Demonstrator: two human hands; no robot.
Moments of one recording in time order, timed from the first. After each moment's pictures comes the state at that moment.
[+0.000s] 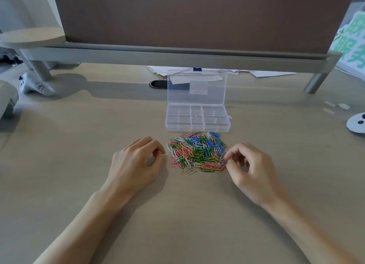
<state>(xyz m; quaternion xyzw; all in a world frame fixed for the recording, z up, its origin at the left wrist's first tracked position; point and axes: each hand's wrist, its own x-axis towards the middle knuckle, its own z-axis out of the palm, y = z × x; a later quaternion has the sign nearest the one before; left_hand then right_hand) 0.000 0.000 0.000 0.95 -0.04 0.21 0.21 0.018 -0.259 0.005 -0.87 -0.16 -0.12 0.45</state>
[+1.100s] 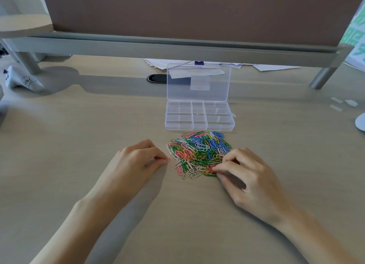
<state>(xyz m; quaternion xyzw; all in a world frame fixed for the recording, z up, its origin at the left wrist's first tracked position) 0.006 0.014 0.004 0.94 -0.11 0.14 0.29 0.020 -0.260 -0.004 -0.88 -0.34 -0.20 0.25</state>
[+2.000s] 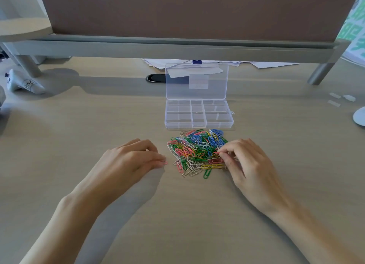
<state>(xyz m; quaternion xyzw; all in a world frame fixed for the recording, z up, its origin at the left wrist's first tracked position) 0.006 0.037 0.010 0.95 -0.22 0.13 0.19 0.026 -0.254 -0.004 -0.88 -0.28 -0.25 0.28</state>
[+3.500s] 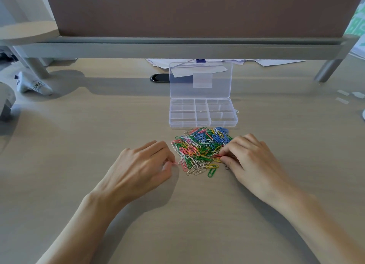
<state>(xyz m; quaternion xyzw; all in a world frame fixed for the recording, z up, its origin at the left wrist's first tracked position) 0.002 0.015 0.013 0.94 -0.25 0.19 0.13 0.039 -0.253 -0.002 -0.94 -0.26 -0.15 0.17</state>
